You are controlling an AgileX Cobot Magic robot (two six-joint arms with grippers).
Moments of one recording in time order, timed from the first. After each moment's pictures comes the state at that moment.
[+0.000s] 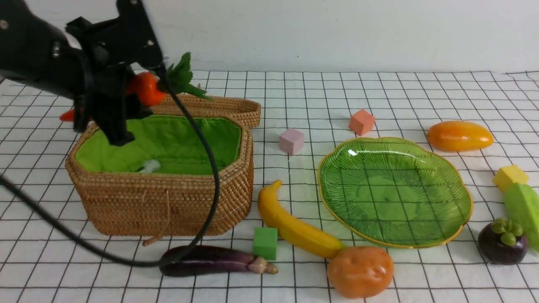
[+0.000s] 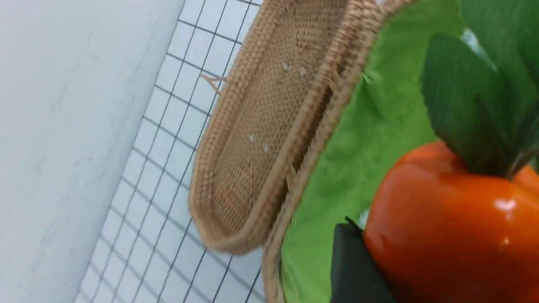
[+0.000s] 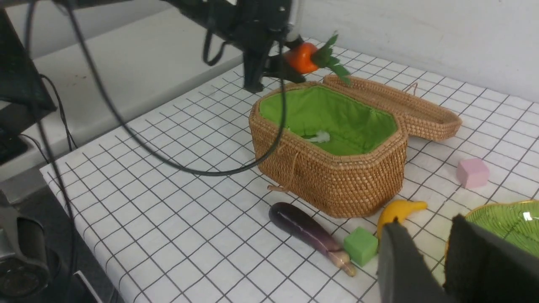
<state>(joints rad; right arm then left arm) 0.33 0.57 -1.04 0.66 0.94 -0.46 -0.22 1.56 -1.34 -0.07 0.59 1.05</state>
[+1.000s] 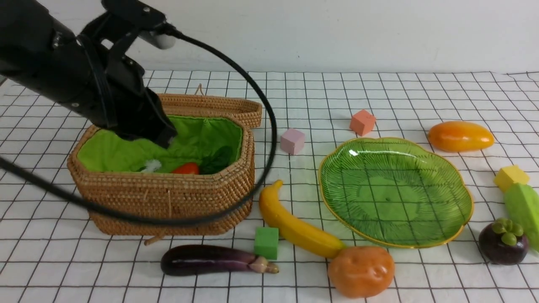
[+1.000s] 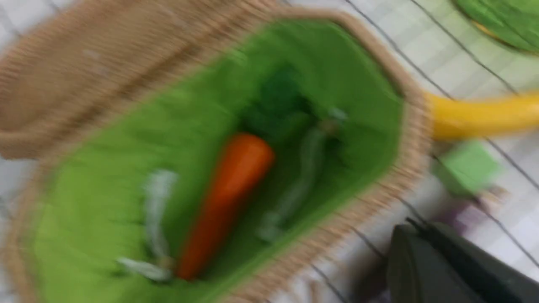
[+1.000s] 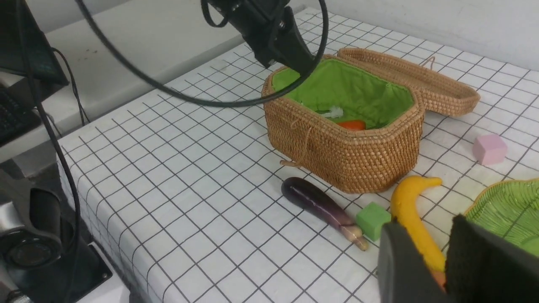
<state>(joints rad) 0.33 0.57 -1.04 0.65 1.00 -0.46 -0.33 1.44 -1.35 -0.22 0.96 0.51</state>
